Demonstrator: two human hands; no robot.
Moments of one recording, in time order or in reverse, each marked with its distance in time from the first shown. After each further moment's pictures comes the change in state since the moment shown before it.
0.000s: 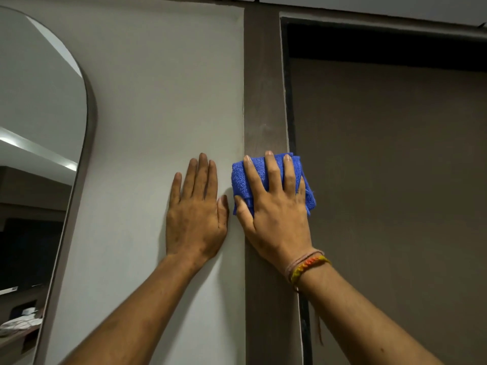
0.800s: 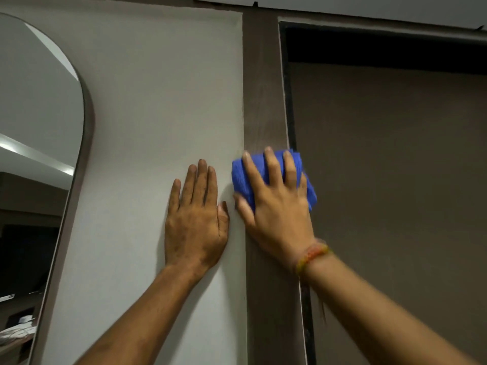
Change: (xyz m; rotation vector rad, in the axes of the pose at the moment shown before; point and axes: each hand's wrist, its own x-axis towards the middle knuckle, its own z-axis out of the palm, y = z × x) left_hand -0.002 0.001 0.001 -0.004 0.016 -0.006; right_hand 0.020 0.005 -0.005 -0.023 -0.026 -0.021
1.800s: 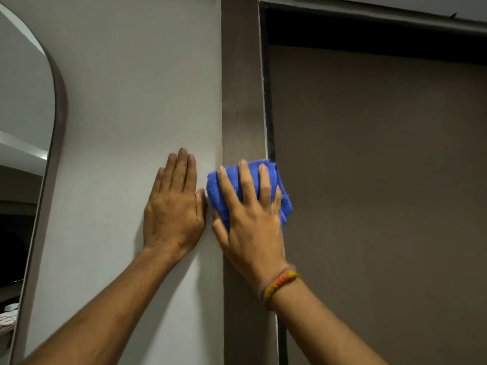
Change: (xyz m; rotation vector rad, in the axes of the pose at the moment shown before) left_hand -0.007 0.001 -0.004 -0.040 -0.024 0.017; right_hand -0.054 -0.017 0.006 0.014 -0.002 0.028
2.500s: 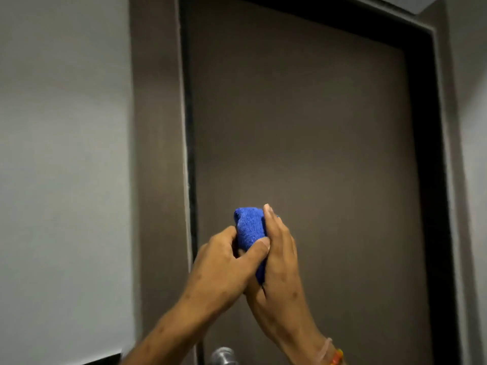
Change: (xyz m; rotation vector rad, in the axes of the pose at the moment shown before) left_hand -0.118 0.186 -0.080 -1.191 -0.697 -0.401; right_hand -0.177 0.066 -0.094 0.463 0.041 0.310
